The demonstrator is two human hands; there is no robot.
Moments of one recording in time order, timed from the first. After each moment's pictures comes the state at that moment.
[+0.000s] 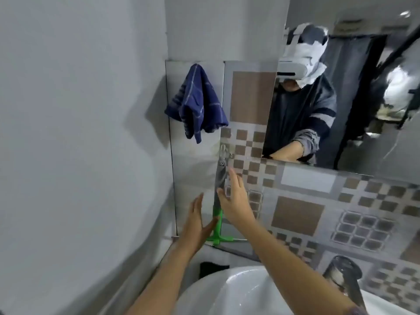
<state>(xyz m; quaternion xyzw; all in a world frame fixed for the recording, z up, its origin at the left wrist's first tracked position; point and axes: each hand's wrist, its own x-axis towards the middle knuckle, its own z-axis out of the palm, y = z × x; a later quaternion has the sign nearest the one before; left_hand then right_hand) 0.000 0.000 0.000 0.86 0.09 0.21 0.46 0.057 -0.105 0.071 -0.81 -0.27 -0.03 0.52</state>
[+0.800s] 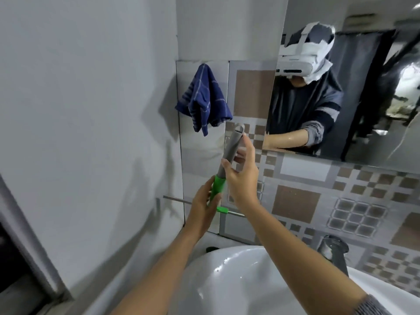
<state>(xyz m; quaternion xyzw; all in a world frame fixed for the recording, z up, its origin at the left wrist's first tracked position) -0.039 -0.026 0.057 0.76 -0.02 0.27 0.58 0.002 -0.117 0.137 -0.68 -0.26 -0.18 0.66</state>
